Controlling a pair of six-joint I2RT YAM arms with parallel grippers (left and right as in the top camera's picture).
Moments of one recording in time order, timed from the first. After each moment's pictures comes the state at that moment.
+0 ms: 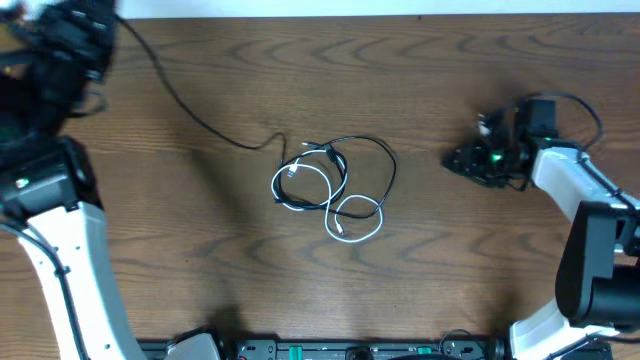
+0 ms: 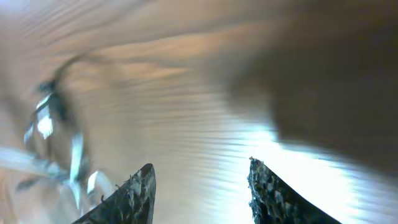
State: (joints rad) left arm 0.37 1.31 1.41 -0.02 0.83 -1.09; right arm -0.07 1.78 1.01 -0.47 -0.60 0.24
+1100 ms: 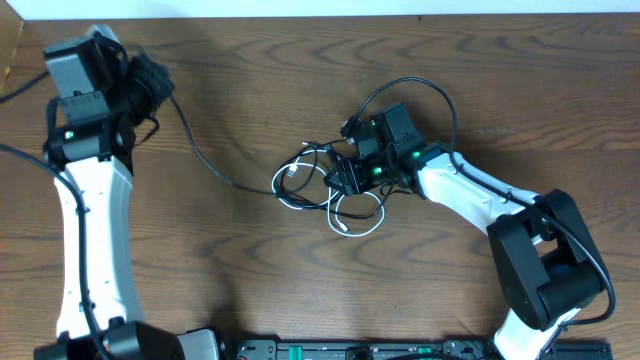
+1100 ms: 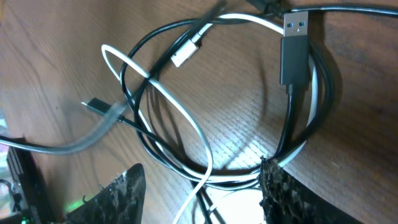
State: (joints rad) left arm 0.25 1.46 1.38 -0.49 0.33 -0.58; right arm 0.51 1.88 1.11 -0.23 -0.58 0.23
